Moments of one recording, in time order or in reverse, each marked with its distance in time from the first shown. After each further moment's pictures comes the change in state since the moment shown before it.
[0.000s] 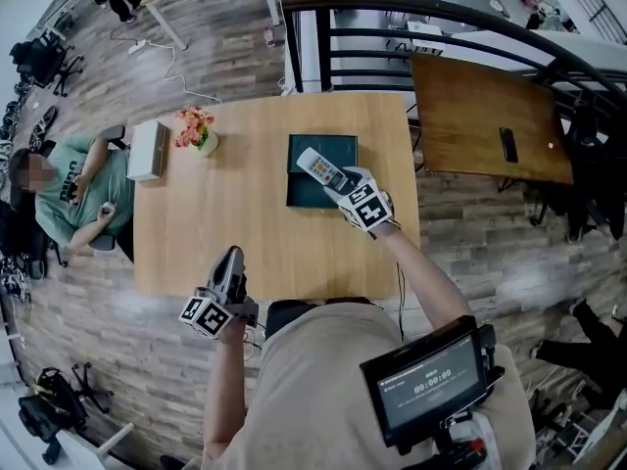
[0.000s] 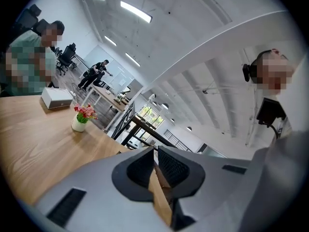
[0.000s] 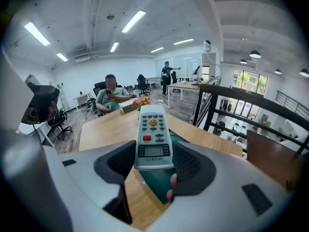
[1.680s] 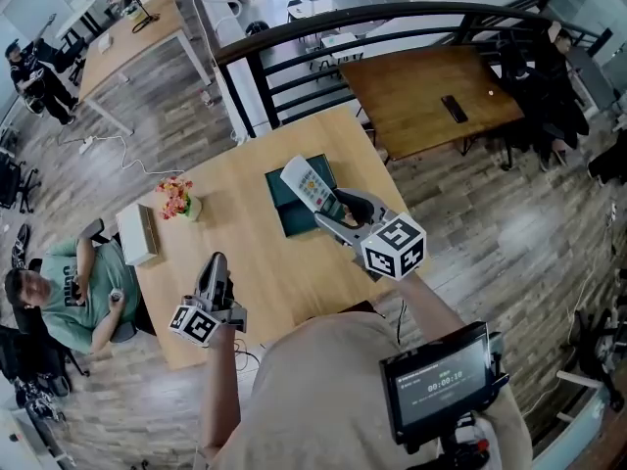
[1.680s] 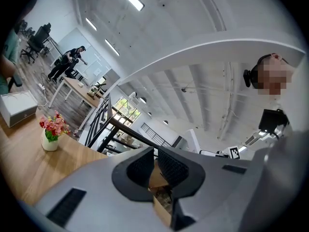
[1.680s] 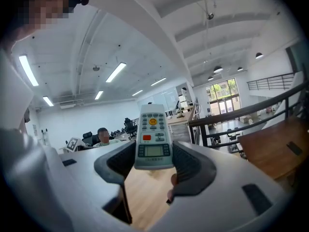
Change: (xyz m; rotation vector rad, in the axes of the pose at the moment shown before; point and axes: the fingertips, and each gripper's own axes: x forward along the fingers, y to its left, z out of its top) left arm 0.036 0.013 0.110 0.073 0.104 -0.316; right arm -0.189 0.098 0.150 0.299 -0.504 -0.145
